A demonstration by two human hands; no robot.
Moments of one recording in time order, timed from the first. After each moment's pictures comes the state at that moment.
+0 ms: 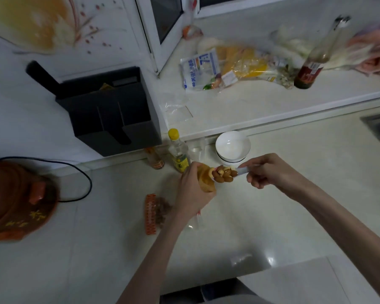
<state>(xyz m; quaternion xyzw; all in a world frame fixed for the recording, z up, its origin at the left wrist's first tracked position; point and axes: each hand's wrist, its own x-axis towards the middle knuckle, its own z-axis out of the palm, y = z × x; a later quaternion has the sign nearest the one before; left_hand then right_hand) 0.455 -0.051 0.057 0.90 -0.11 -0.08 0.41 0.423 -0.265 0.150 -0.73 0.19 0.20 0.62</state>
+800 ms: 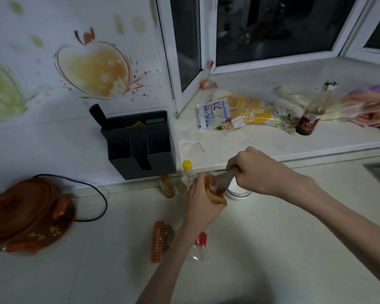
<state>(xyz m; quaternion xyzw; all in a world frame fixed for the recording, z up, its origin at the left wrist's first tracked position) 0.453 -0.061 0.132 0.87 -0.12 0.04 0.47 0.448 -0.211 0.276 -0.98 -0.10 0.07 0.17</state>
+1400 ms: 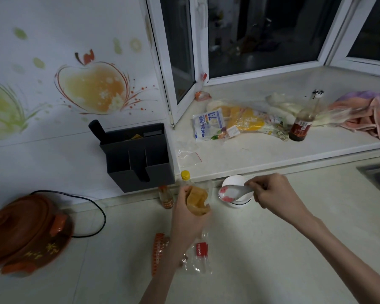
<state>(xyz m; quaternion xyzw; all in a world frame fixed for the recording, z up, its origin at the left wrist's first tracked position) 0.450 -0.027 0.127 0.83 -0.06 0.01 0.56 0.417 -0.245 0.218 -0.91 0.11 -0.03 0.40</state>
